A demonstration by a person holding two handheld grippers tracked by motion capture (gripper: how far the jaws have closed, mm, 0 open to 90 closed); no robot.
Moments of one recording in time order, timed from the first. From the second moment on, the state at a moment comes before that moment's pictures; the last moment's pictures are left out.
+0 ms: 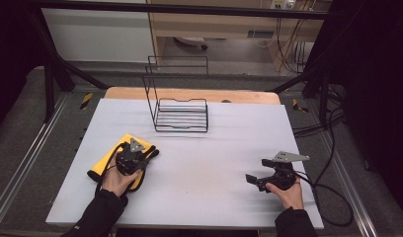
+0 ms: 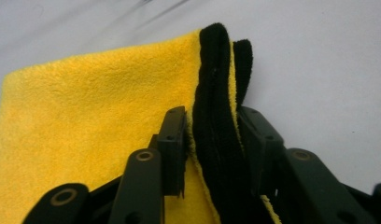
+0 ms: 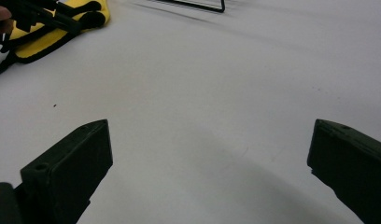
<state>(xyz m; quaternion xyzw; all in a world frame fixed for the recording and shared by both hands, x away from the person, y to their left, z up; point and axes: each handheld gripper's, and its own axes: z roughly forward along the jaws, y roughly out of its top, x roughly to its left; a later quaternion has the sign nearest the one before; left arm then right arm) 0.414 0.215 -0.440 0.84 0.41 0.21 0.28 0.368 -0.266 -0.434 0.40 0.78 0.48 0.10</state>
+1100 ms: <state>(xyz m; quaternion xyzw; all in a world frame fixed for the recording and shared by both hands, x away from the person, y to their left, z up) 0.381 0.185 -0.406 0.82 0.43 0.13 0.35 0.369 -0.262 -0.435 0.39 0.78 0.48 0.09</state>
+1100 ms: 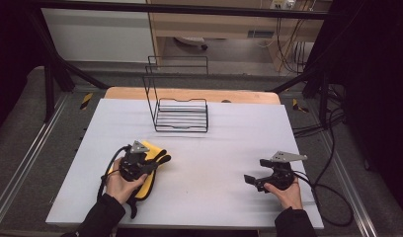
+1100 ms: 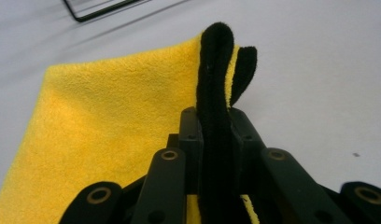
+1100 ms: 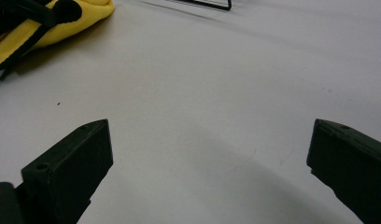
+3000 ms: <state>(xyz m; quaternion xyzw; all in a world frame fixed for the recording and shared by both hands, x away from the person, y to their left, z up) 0.365 0.267 -0.433 0.86 0.39 0.08 0.33 0.360 -0.087 -0.432 0.39 0.80 0.45 0.07</state>
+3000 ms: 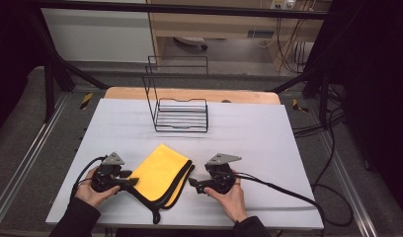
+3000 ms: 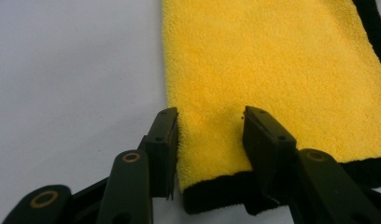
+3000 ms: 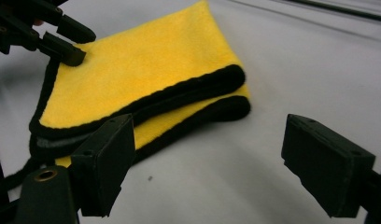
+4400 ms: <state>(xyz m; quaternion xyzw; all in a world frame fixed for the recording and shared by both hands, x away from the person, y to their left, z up) 0.356 0.261 -0.435 0.85 0.40 0.08 0.32 0.365 -0.024 -0.454 0.48 0.77 0.40 0.11</state>
